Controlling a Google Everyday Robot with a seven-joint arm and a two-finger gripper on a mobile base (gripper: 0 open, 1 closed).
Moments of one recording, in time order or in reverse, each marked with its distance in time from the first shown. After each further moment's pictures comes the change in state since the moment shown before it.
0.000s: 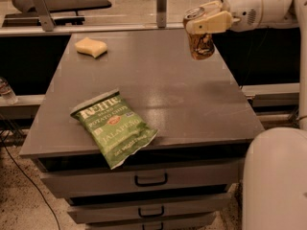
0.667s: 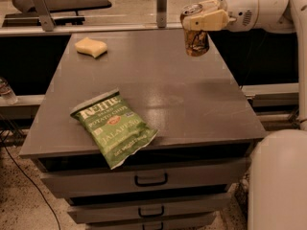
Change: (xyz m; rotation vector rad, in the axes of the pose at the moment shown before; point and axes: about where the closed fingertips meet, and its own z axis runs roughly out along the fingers) arm -0.006 -0.011 0.000 0.045 -0.075 -0.003
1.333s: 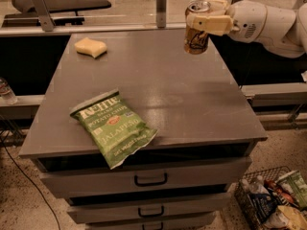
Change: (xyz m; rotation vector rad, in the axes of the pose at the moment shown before) arm -0.015 0.014 -0.008 0.118 -0.216 -0.120
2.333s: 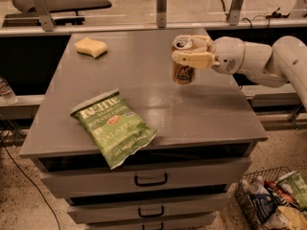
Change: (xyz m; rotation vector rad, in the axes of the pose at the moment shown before) arm 0.081 0.035 0.015 0.009 0.045 0.049
